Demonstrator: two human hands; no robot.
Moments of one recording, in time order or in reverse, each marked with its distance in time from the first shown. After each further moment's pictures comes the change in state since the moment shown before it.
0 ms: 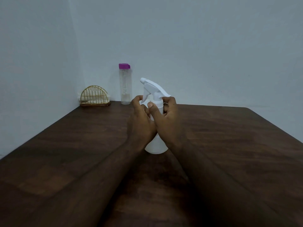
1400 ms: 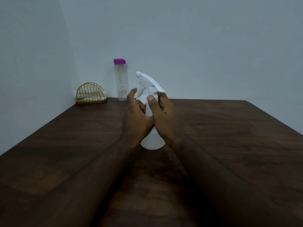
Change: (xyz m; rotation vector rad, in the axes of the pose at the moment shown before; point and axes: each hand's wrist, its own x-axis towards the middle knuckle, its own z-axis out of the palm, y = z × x) left_hand 0.003 -0.008 0.000 -0.012 -0.042 0.025; right_hand -0.001 0.000 -0.005 0.024 -0.083 -0.020
